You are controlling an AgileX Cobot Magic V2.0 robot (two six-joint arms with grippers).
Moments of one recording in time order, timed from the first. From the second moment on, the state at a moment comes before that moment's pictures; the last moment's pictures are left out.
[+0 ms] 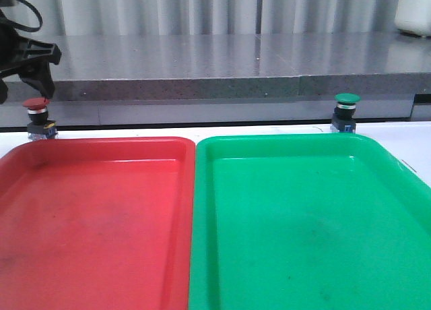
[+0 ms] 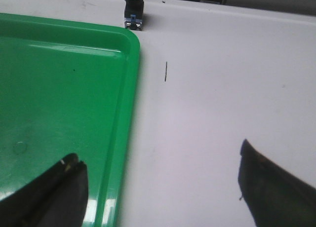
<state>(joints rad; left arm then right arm) -0.03 1.90 -1.38 -0.06 0.45 -0.03 0.05 0.69 -0.57 -0.02 0.58 -0.01</state>
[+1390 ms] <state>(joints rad) -0.01 1.87 -1.55 -0.06 0.62 -0.01 0.05 0.69 -0.57 -0.02 0.59 -0.01</state>
